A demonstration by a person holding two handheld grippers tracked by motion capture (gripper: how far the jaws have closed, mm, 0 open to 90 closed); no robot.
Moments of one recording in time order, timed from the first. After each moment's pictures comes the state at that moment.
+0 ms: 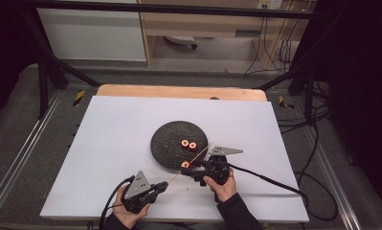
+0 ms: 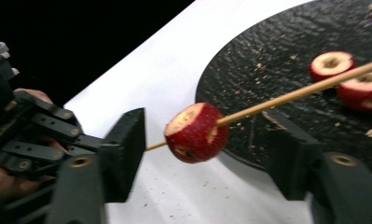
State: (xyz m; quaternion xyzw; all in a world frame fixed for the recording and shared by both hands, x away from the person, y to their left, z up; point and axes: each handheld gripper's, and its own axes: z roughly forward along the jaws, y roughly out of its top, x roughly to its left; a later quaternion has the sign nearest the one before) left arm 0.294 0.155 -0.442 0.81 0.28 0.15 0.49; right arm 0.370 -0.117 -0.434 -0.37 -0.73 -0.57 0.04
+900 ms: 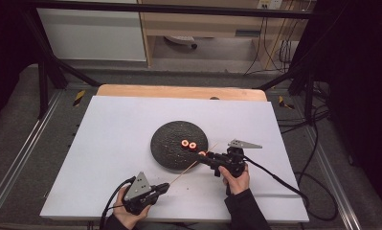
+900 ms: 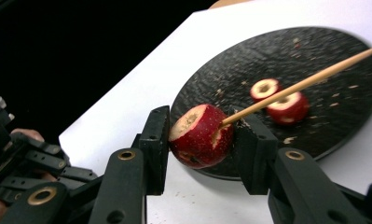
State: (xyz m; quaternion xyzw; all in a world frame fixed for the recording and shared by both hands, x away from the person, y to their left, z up) left arm 0.291 0.153 -0.439 0.82 0.26 0.14 0.49; right arm 0.382 -0.163 -0.419 -0.42 -0.69 -0.59 0.02
